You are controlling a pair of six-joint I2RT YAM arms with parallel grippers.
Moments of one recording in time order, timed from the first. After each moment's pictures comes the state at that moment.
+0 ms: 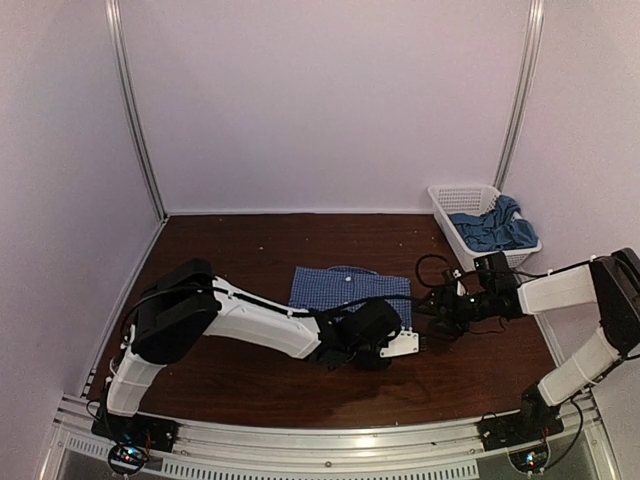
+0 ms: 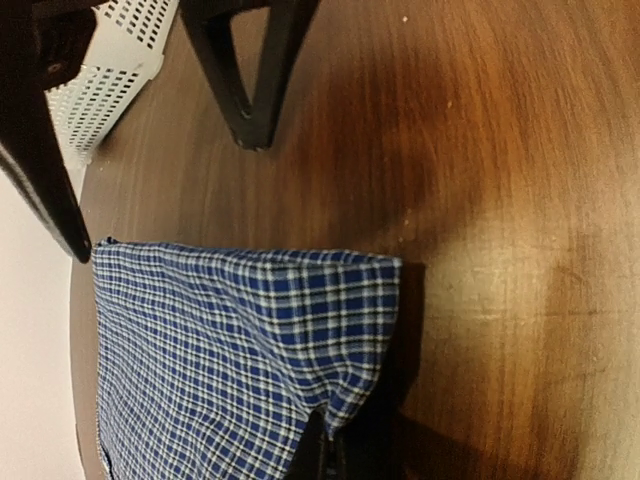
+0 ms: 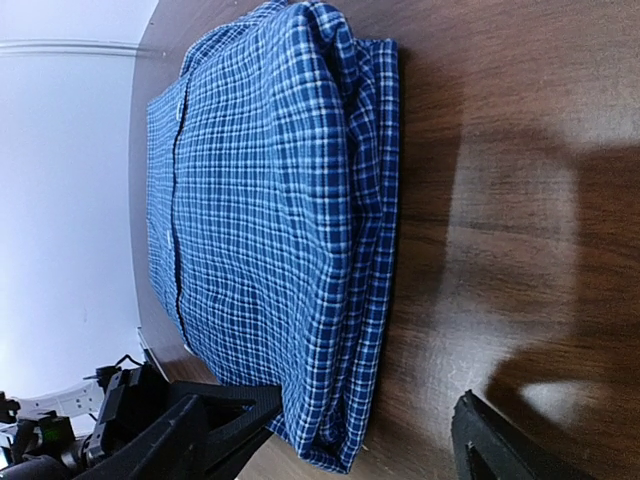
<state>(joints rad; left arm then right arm) -1.26 2.29 1.54 0.00 -0.31 0.63 0.24 1.47 0.54 0.07 -0.68 0.68</state>
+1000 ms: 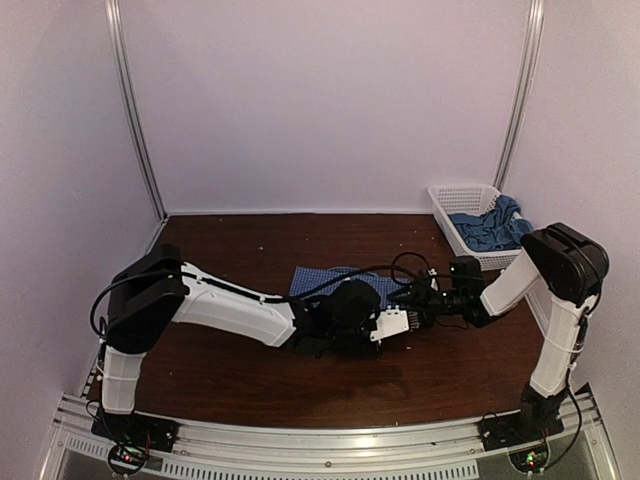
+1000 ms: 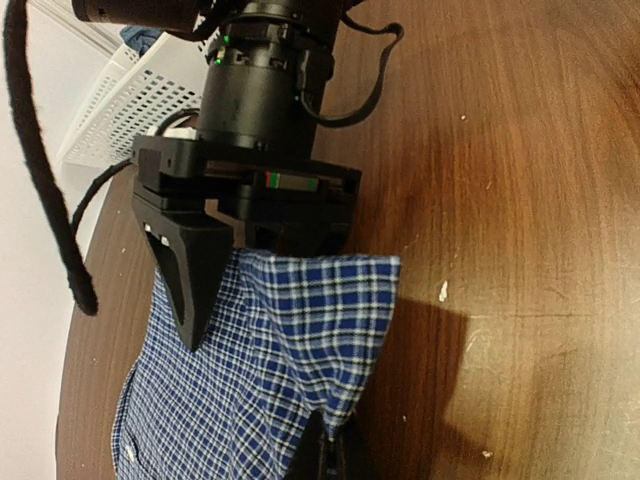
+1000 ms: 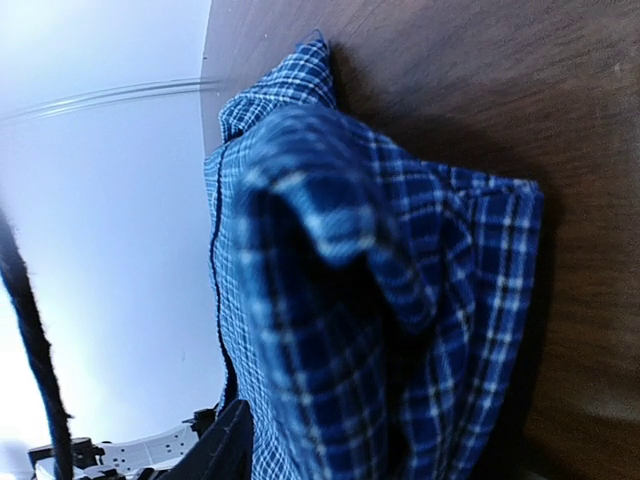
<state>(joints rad) -1.21 2.13 1.38 0.13 -0.18 0.53 0.33 1.90 0.62 0.72 -0.77 1.14</state>
